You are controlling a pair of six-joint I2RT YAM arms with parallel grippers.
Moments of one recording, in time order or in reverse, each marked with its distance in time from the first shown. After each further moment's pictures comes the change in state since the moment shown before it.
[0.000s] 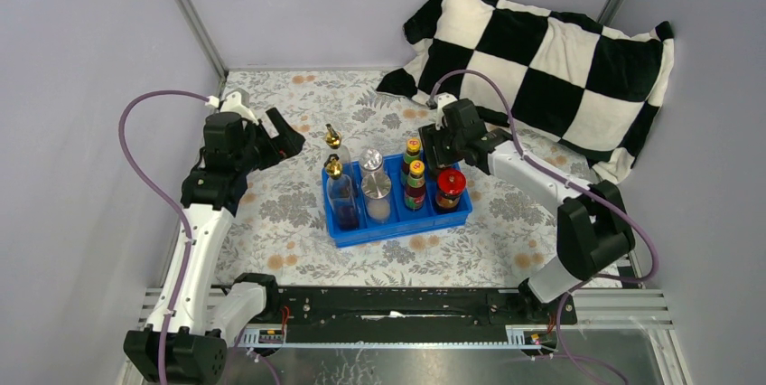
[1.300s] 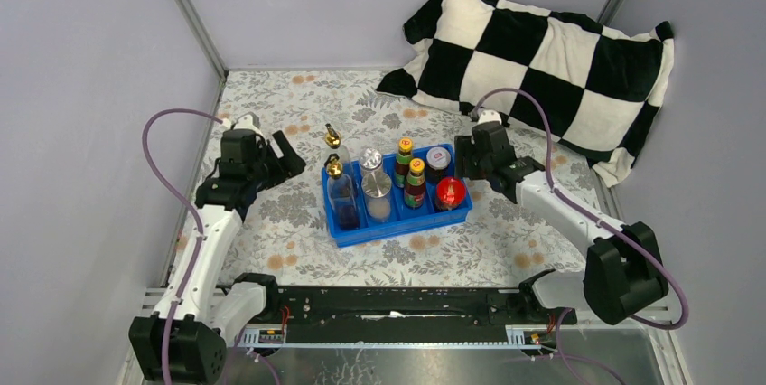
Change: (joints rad) left arm -0.002 0.008 -0.157 0.010 -0.043 -0.011; right arm -0.064 -0.244 -0.248 0.061 0.190 0.162
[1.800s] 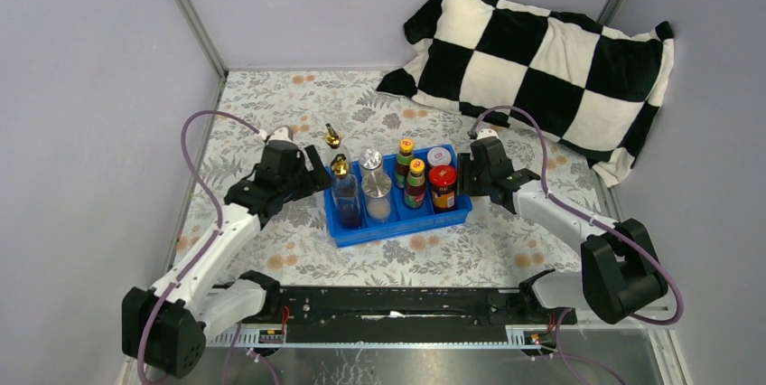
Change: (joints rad) left arm -0.280 0.040 -0.113 0.060 -0.172 -0.140; right arm -0.009 0.002 -0.163 0.047 -0.066 0.064
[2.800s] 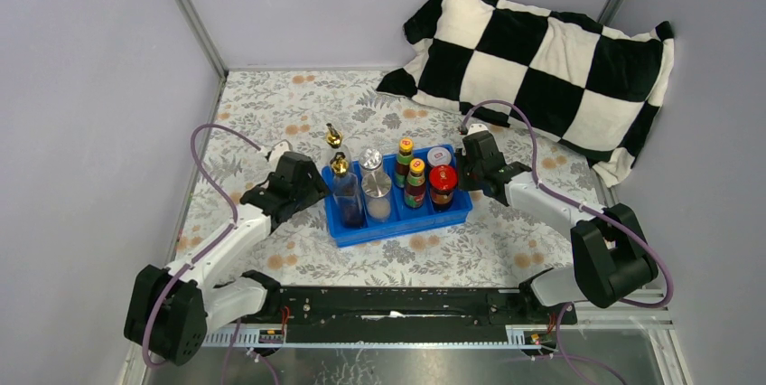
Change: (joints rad) left arm -0.052 0.078 -0.130 0.096 -0.158 -0.179; right arm 0.013 0.093 0.063 0.025 -0.006 -0.049
